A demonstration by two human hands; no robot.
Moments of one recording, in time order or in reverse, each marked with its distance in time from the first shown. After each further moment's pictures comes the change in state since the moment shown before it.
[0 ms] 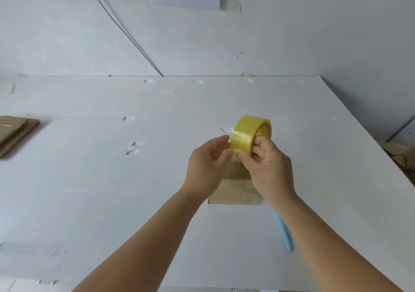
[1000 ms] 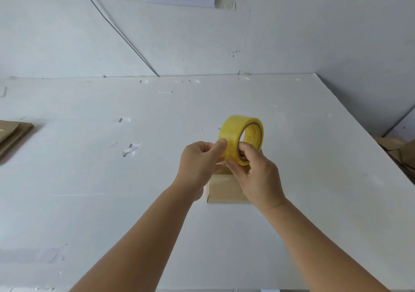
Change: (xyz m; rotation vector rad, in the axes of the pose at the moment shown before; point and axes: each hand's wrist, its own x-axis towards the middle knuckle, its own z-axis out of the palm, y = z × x) left_hand 0.011 0.016 -0.008 -0.198 0.004 -0.290; right_hand -0.009 -0.001 0.014 -0.222 0.038 -0.273
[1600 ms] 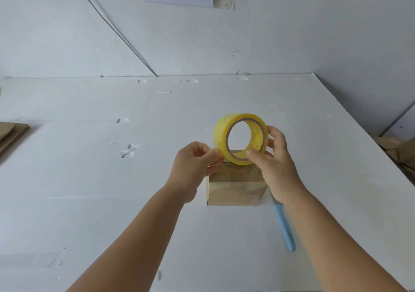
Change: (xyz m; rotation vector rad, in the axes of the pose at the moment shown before) left_hand 0.008 -0.009 -0.017 -0.042 -0.084 0.025; right_hand 0.018 0.025 -0.016 0.645 -0.133 0.498
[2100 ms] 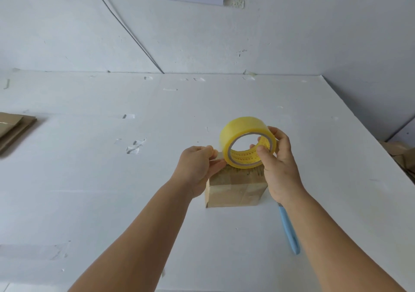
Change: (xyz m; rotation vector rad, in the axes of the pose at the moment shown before) left_hand 0.005 0.007 -0.003 -0.284 0.060 -0.196; right_hand 0.007 0.014 0.012 0.083 0.064 -0.027
